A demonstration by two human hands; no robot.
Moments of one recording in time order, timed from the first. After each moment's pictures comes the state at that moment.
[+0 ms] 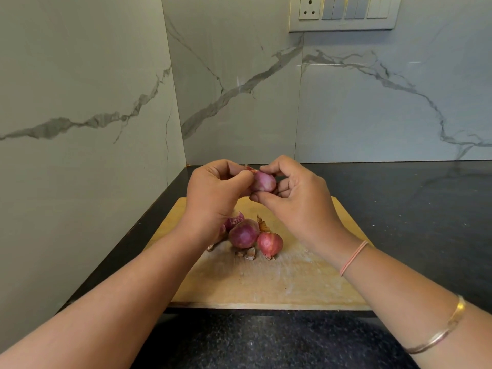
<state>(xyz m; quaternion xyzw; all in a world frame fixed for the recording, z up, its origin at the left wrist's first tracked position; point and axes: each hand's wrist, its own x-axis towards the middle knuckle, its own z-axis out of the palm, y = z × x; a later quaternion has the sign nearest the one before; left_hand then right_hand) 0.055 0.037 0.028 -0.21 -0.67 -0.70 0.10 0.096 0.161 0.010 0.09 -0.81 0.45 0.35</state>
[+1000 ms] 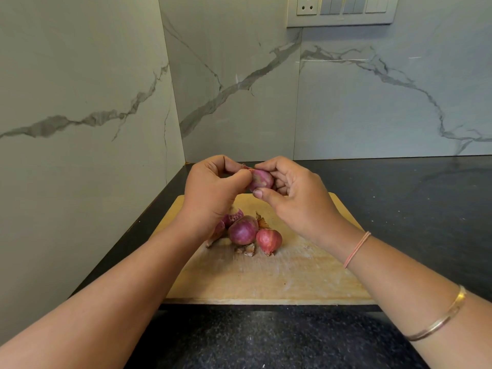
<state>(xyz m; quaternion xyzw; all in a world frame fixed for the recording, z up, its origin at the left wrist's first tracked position) 0.050 0.034 0.027 -0.24 -0.70 -0.67 0.12 0.096 0.165 0.011 0.11 -0.83 0.47 0.29</state>
